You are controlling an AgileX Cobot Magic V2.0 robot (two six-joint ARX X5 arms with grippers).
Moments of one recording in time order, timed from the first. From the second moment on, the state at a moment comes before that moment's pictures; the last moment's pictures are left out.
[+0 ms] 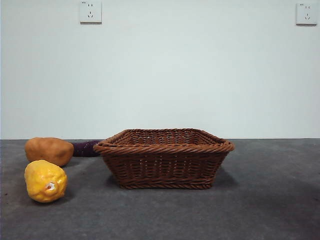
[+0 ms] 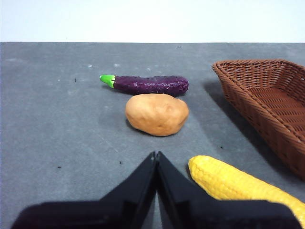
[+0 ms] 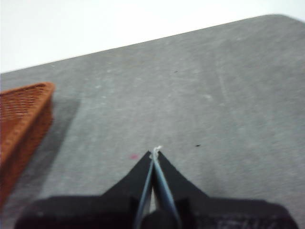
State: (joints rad) left arm -0.01 0.04 0.02 -0.17 0.17 -0.06; right arm -0.03 0.01 0.03 -0.21 -0.06 0.19
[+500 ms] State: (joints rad) left arm -0.01 0.11 0.24 -0.35 0.25 -0.17; right arm -0.03 0.07 0.40 -0.49 -0.16 0.30
